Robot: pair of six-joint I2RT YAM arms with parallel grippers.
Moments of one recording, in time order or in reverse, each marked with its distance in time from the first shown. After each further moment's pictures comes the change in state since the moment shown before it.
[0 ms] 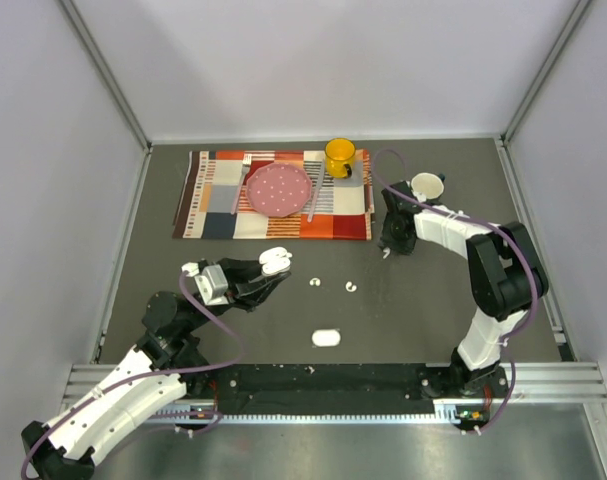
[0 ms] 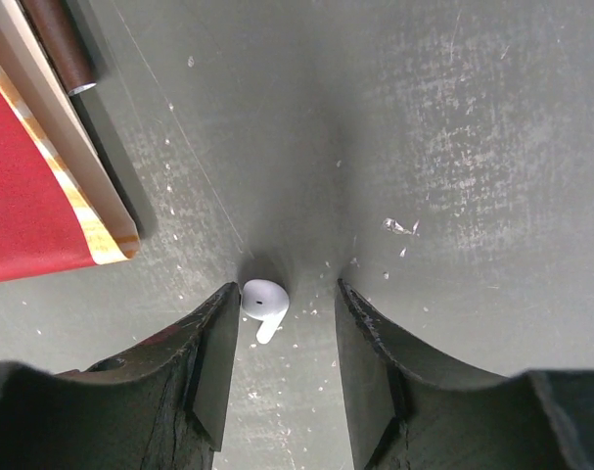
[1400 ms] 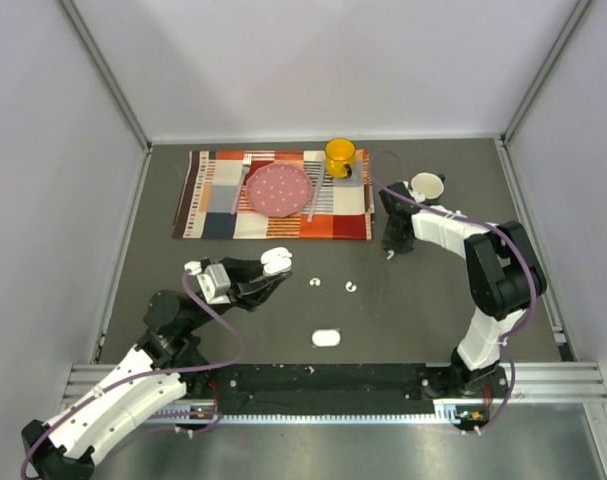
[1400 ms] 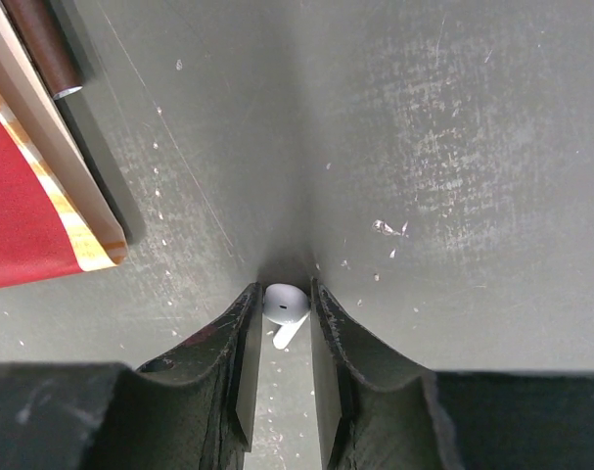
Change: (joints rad) left arm 0.000 0.011 0.000 -0.007 0.000 0.000; right arm 0.015 0.009 0.006 -0.014 0.050 -0.004
